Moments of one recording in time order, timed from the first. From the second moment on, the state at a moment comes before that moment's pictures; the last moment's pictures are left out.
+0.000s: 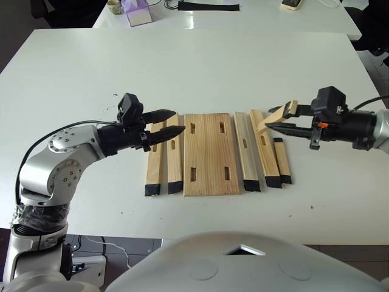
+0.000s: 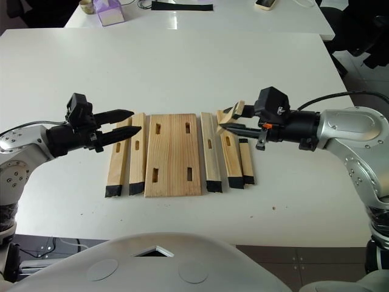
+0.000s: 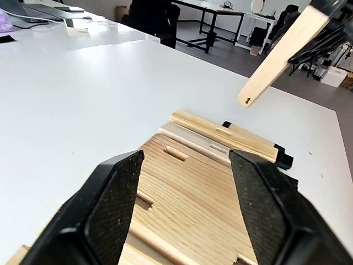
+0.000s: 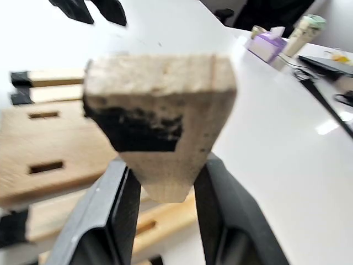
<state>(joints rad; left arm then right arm) -0.05 0.71 0.12 -0.41 -0.80 0.66 -0.81 -0.09 -1.05 -0.07 -0.44 0.52 0.40 0.93</state>
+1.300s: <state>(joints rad) 0.05 0.57 0.07 -0.60 -0.85 0.73 -0.63 -0.04 -0.93 0.09 -0.14 0.34 0.09 1.22</state>
